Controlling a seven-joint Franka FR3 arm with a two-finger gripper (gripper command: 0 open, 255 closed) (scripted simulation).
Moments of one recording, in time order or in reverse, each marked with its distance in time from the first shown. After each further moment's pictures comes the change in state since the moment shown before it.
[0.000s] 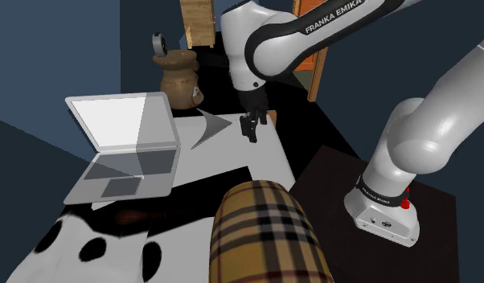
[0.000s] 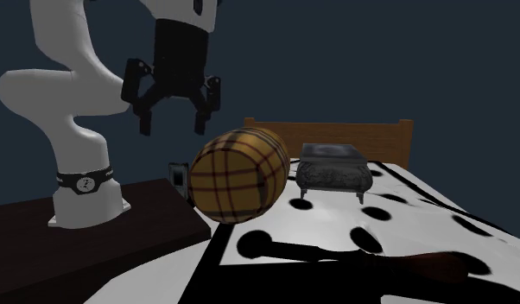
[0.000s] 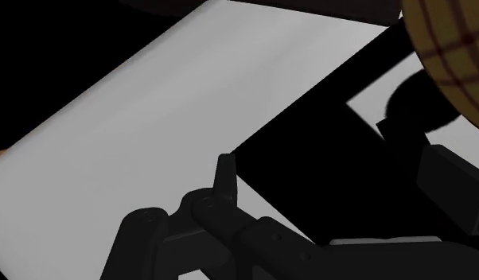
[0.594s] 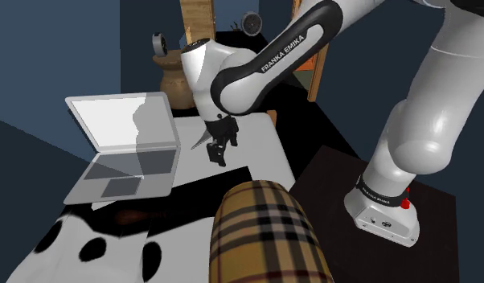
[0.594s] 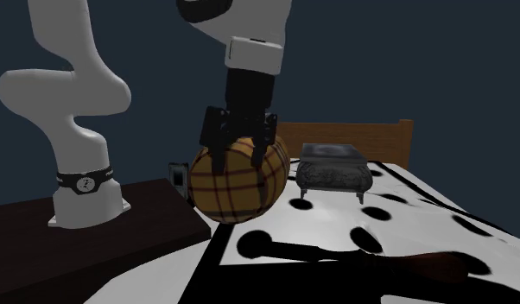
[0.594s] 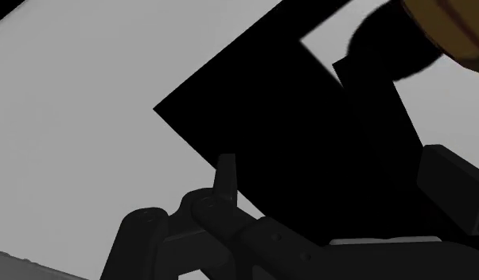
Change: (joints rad) arm 0.036 0.336 0.099 0.172 -0.100 0.174 0.166
